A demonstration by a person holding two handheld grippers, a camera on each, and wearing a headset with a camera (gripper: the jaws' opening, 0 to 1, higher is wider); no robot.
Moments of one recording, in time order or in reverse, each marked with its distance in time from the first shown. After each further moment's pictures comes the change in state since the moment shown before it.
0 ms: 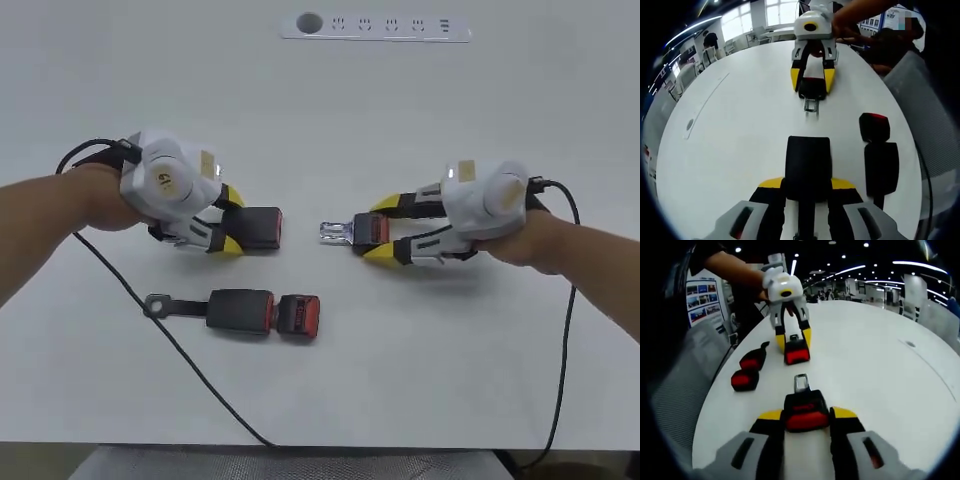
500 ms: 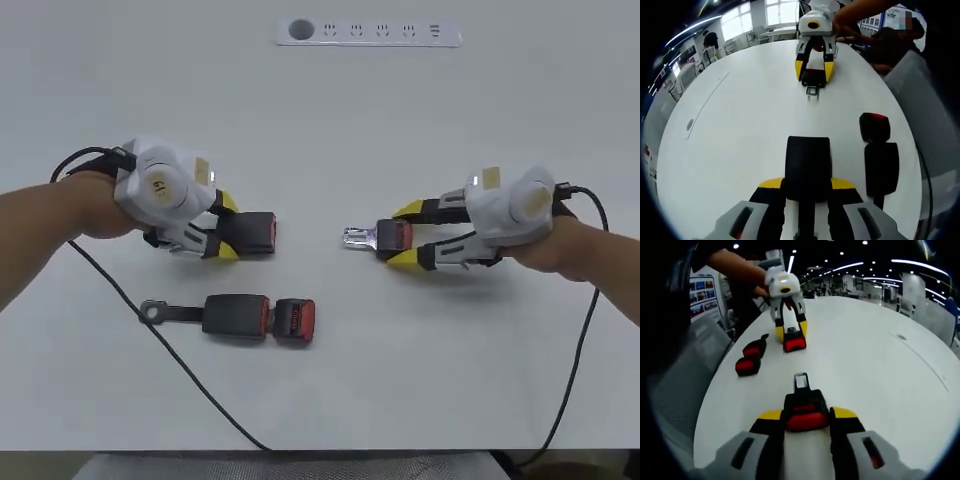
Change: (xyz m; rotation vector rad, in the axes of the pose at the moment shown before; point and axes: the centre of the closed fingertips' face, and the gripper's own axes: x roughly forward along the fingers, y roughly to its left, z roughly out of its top) left arm 0.000 -0.002 0.000 0.000 0.006 0.005; right arm -0.029 0.003 -0.023 -0.006 0.034 -0.029
